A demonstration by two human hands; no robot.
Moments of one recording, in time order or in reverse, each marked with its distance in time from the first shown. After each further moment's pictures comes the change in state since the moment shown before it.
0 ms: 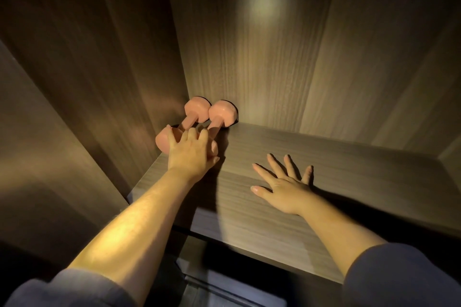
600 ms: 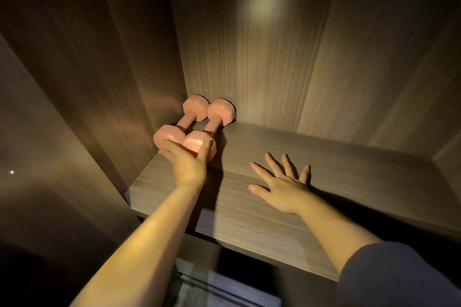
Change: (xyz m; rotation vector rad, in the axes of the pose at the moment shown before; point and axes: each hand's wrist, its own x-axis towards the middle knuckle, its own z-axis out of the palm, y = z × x) left_hand -0.022 0.025 0.017 -1.173 0.134 -0.679; right_hand -0.002 -0.002 -0.001 -0.008 0.001 0.012
